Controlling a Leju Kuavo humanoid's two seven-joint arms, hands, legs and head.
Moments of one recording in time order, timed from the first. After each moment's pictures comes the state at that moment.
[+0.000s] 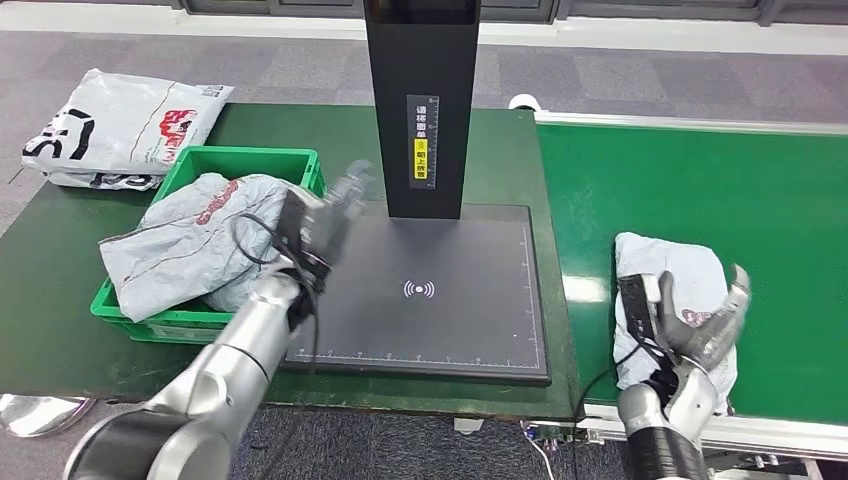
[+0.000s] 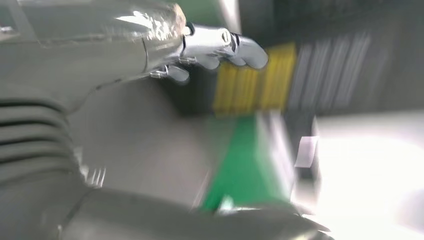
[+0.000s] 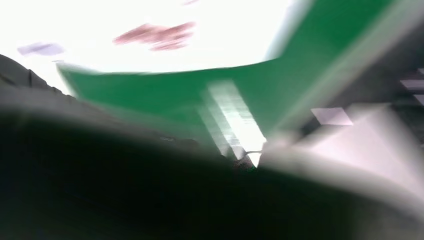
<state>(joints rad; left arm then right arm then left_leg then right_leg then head) -0.76 -0.25 -0.04 -0.57 -0.20 -0.23 -0.59 -0.30 0.05 -0.24 -0.85 1.19 -0.70 0.00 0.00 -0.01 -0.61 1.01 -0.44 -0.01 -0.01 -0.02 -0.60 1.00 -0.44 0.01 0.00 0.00</state>
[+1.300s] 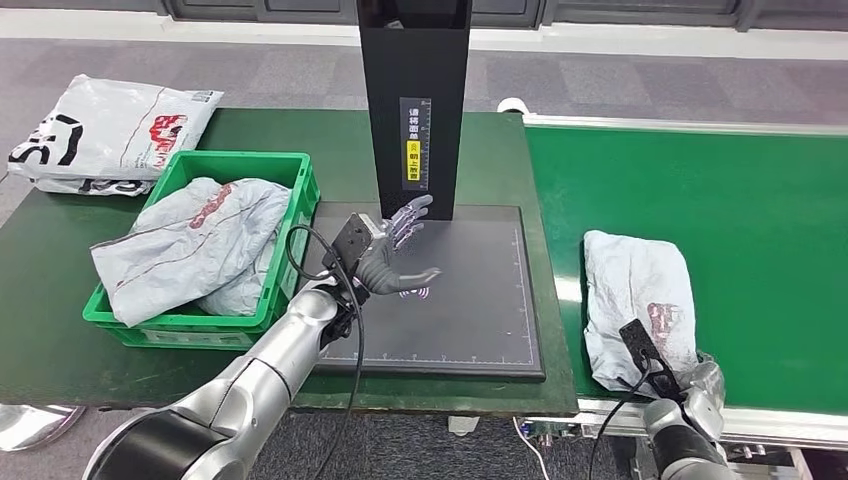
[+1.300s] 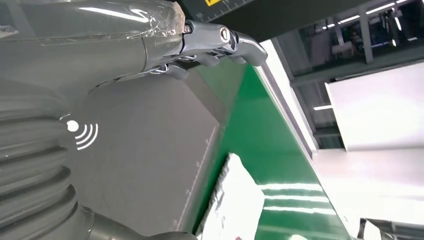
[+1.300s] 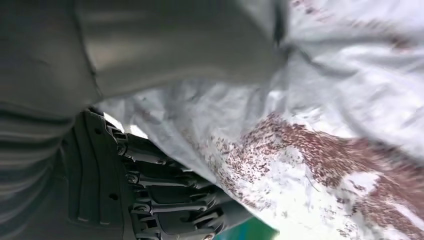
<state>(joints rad) -0.76 -0.29 -0.25 -0.54 -0.16 -0.20 -0.56 -0.46 -0.03 -0.48 -0.36 1.36 -0.18 0.17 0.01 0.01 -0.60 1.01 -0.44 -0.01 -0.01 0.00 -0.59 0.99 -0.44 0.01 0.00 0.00</state>
